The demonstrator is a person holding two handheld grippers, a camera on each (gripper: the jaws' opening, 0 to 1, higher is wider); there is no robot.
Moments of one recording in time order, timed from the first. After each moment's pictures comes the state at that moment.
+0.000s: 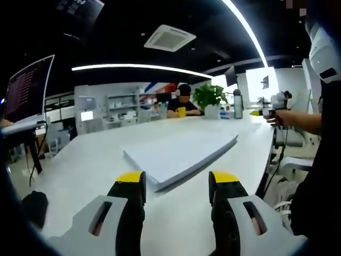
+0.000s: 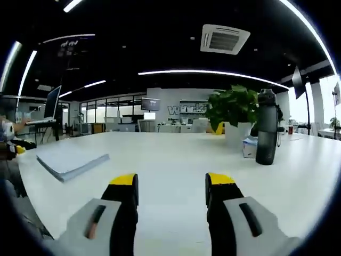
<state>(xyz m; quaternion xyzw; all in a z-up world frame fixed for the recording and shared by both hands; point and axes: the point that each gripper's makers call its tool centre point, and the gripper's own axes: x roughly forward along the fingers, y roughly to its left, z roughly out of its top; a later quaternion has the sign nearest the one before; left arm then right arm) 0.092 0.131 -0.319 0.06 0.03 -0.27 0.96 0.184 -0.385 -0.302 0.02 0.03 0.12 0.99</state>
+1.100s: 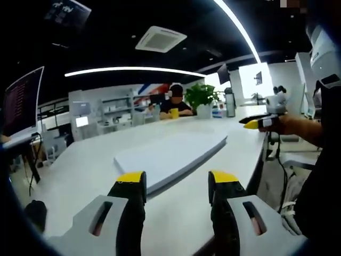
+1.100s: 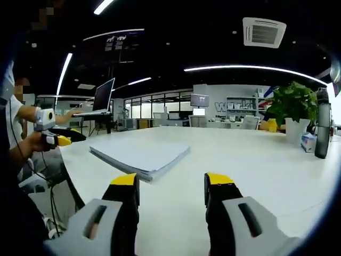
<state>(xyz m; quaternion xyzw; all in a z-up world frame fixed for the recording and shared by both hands) 0.084 0.102 -0.308 0.09 0.03 -0.29 0.95 0.133 -0.211 -0.321 -0.01 0.02 0.30 0.95</state>
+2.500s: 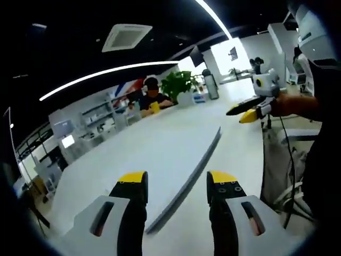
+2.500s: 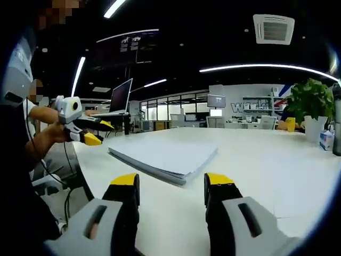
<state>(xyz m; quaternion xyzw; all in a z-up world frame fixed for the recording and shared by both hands) 0.117 0.054 -0.301 0.23 0.05 -0.36 0.90 0.119 -0.161 -0.332 0.00 0.02 0.36 0.93</state>
